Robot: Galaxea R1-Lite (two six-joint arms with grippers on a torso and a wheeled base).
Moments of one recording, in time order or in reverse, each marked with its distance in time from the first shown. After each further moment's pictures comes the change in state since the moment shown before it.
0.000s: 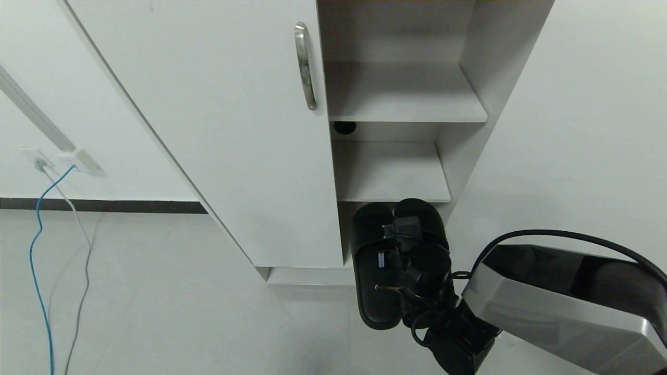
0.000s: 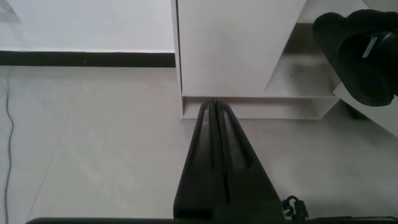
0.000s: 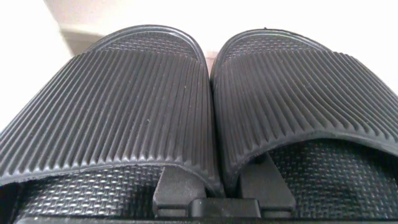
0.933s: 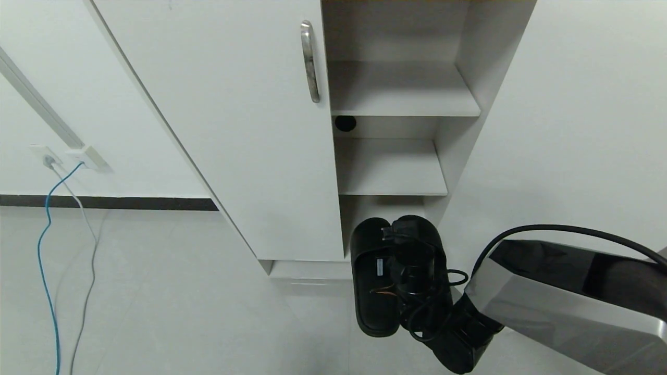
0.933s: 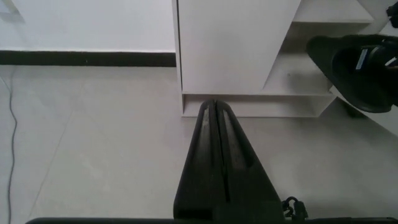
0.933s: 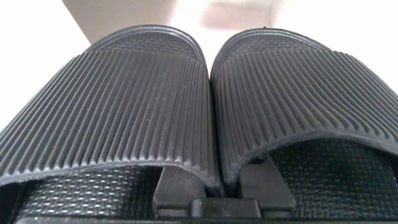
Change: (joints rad) left arm 0.000 0.000 0.000 0.000 0.000 0.000; right arm 0.004 -0.025 -0.025 0.240 -0.023 0.159
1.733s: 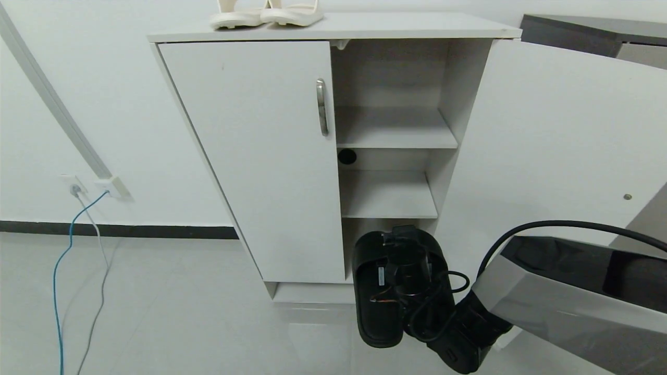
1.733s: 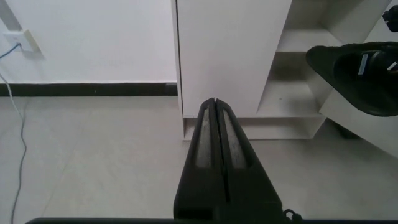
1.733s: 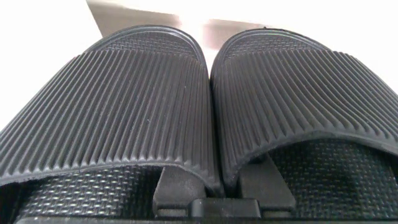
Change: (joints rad) left arm 0.000 0.000 0.000 0.000 -0.005 0.009; right arm 0.006 -0.039 0.012 0.238 0.008 0.128
